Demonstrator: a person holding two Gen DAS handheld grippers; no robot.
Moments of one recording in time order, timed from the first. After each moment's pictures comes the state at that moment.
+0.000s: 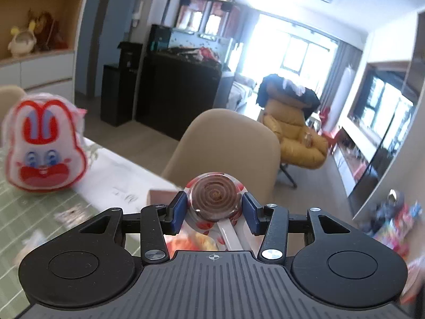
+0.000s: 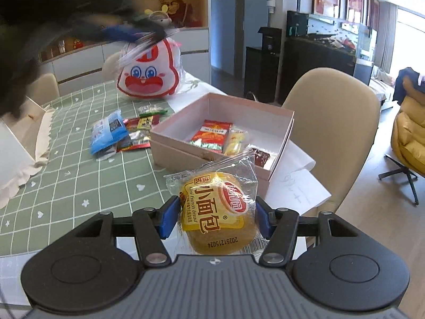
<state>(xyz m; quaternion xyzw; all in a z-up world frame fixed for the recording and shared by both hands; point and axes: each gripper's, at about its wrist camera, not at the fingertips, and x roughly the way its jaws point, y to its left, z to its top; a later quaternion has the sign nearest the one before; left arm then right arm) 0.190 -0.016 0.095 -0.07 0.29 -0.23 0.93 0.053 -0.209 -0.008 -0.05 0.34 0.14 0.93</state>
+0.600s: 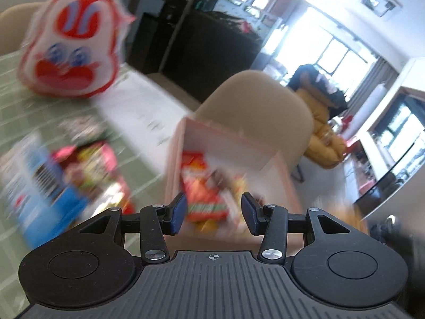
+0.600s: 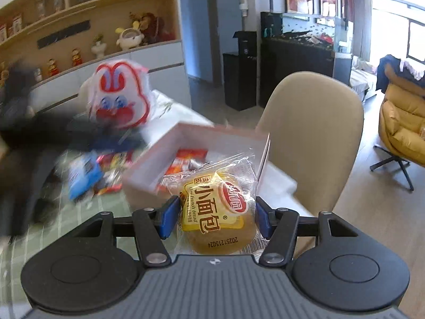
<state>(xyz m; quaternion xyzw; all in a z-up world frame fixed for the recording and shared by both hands) 0.181 0.024 -0.007 -0.16 0.38 -0.16 0.90 0.113 -0.230 0.020 0.00 0.33 0.09 0.94</state>
